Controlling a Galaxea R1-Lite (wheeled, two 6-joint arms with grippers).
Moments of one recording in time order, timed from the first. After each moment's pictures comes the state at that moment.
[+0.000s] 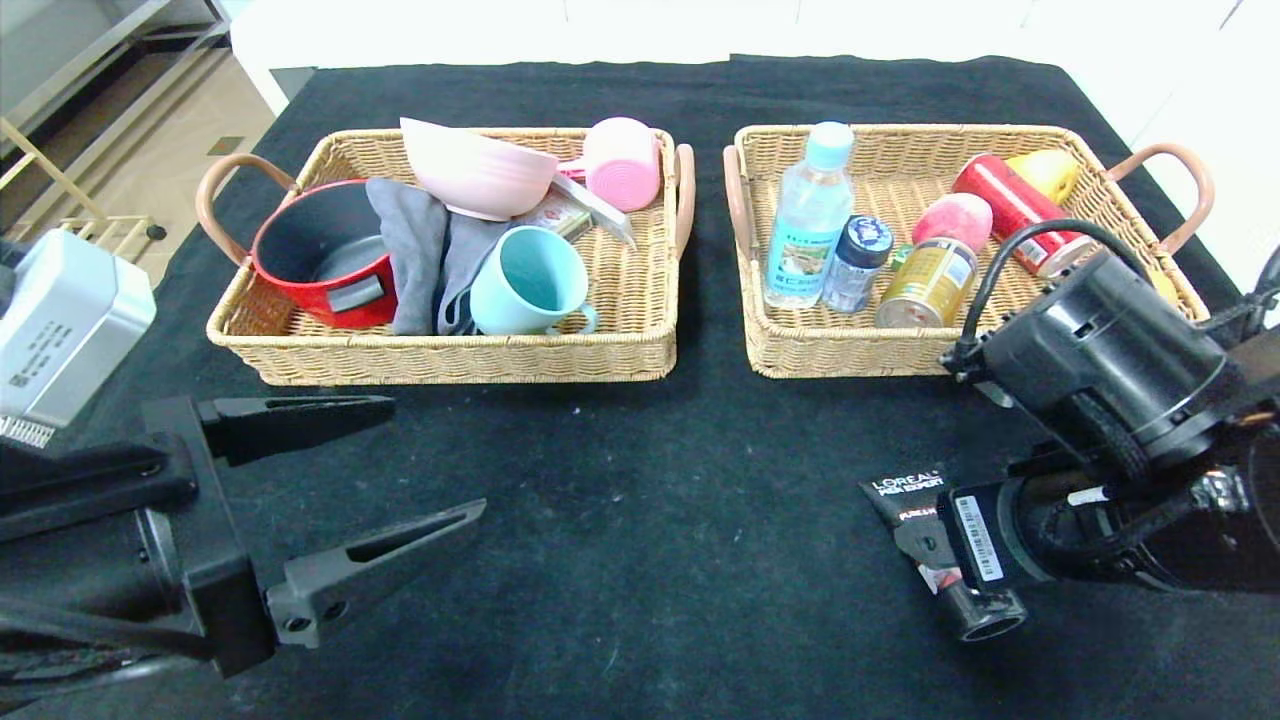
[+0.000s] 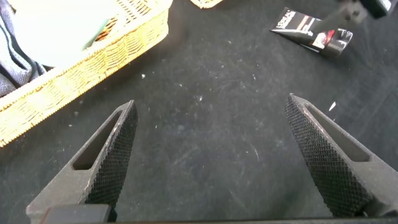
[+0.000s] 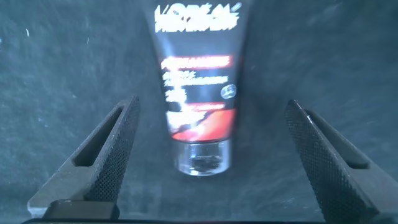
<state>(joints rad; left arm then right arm) -0.45 1.11 -0.71 -0.21 -0.28 0.18 0.75 1.63 -1.33 0.72 -0.46 0.49</state>
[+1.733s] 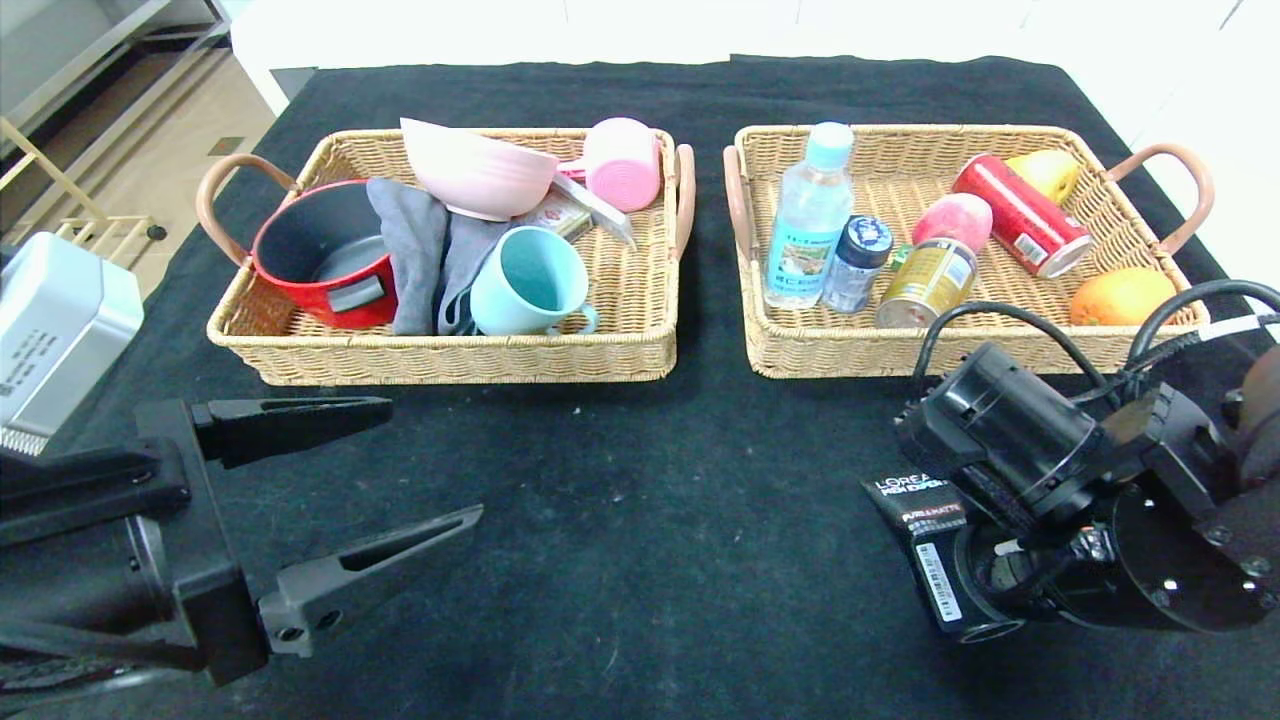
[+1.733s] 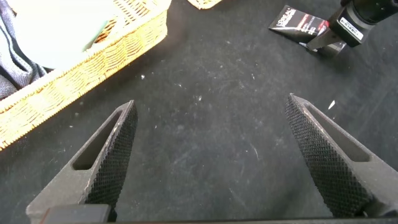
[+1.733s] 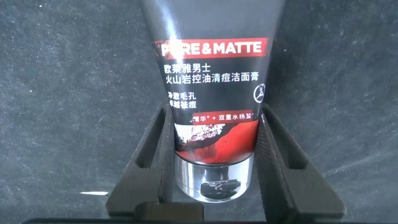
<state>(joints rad) -0.46 1.10 -0.70 -0.21 -0.28 0.19 0.74 1.71 -1.26 0.70 -0.45 0.53</state>
